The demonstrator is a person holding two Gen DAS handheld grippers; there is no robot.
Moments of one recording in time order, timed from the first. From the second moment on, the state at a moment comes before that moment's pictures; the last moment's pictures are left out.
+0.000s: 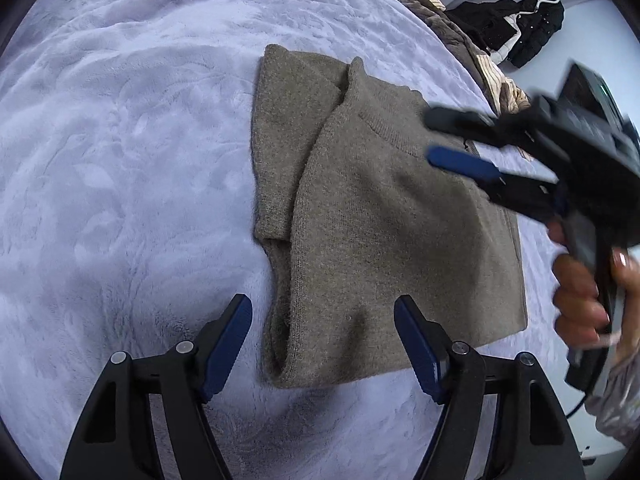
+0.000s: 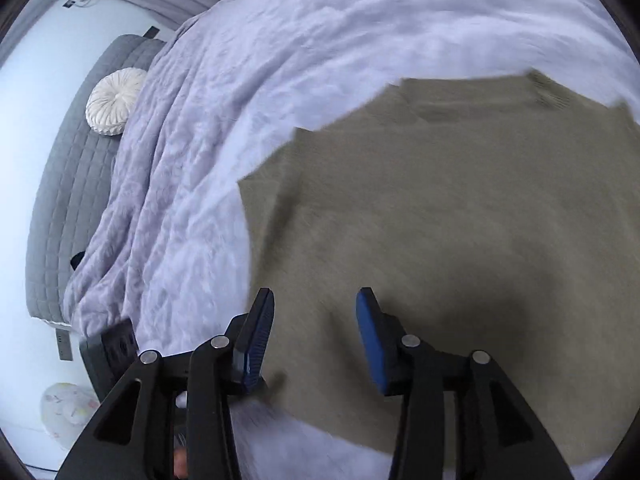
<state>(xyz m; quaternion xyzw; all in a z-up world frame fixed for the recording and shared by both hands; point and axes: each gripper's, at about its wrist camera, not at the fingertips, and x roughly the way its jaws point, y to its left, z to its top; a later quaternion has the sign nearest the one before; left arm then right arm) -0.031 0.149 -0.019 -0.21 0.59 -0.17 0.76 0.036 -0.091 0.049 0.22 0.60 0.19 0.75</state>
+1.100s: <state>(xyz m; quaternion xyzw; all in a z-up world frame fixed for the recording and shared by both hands) -0.084 0.222 -0.010 -0.22 0.59 -0.06 0.77 -0.100 -0.092 -0.012 0.36 0.66 0.25 0.61</state>
